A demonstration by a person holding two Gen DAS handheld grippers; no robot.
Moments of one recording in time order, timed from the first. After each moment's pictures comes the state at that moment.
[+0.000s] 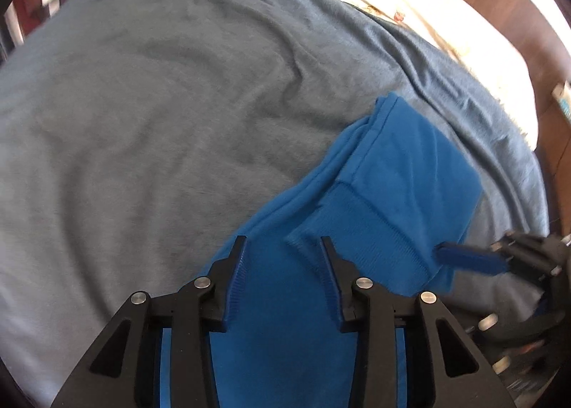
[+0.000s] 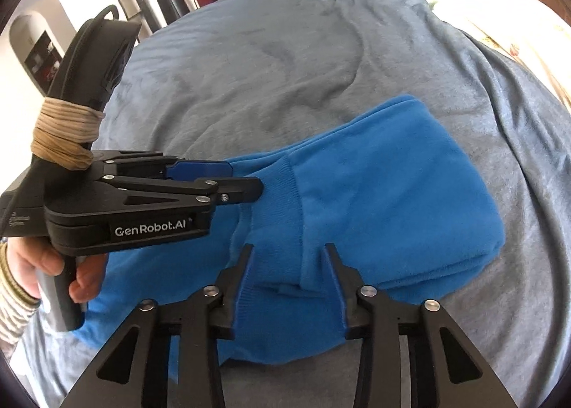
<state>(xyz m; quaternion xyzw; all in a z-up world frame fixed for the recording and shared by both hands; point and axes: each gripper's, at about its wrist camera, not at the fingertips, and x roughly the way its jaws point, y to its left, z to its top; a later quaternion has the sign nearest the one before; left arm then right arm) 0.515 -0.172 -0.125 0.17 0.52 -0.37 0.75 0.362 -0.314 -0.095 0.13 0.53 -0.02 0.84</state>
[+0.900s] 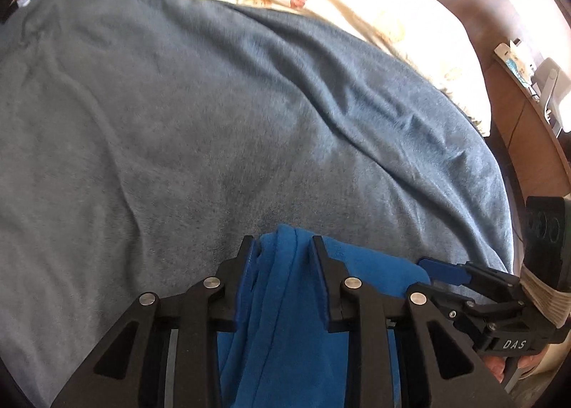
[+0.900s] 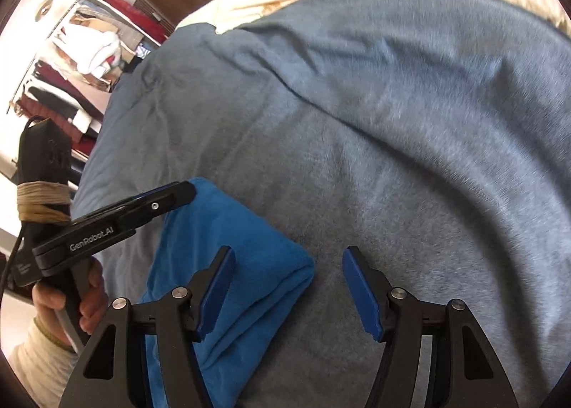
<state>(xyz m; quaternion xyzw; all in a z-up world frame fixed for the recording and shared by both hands) 0.569 -0.338 -0.136 0.19 0.53 -0.54 0.63 0.320 -0.463 -0.113 0.39 0.43 -0.24 0.78</state>
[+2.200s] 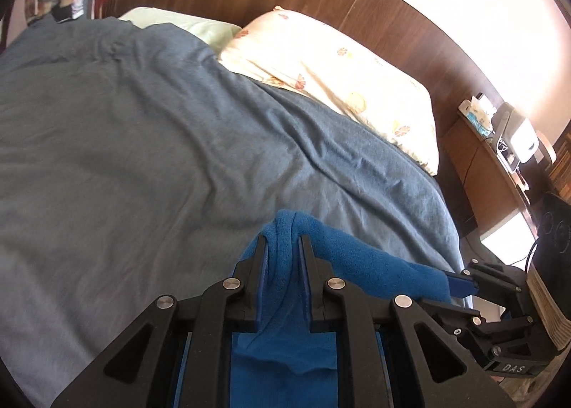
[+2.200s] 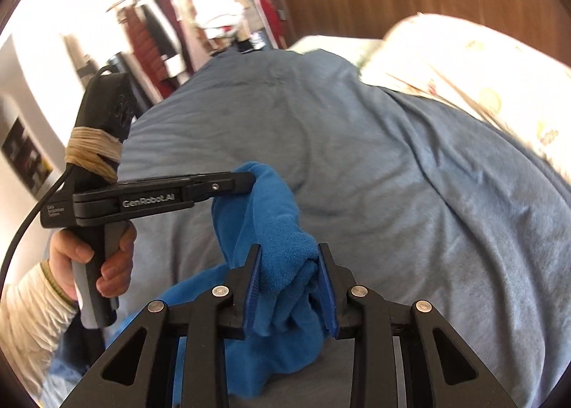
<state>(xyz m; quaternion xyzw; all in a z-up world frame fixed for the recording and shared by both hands) 0.545 -0.174 -0.031 0.08 0.45 -0.55 0.70 0.330 -0.320 0.013 0.18 0.40 -0.13 0.89</state>
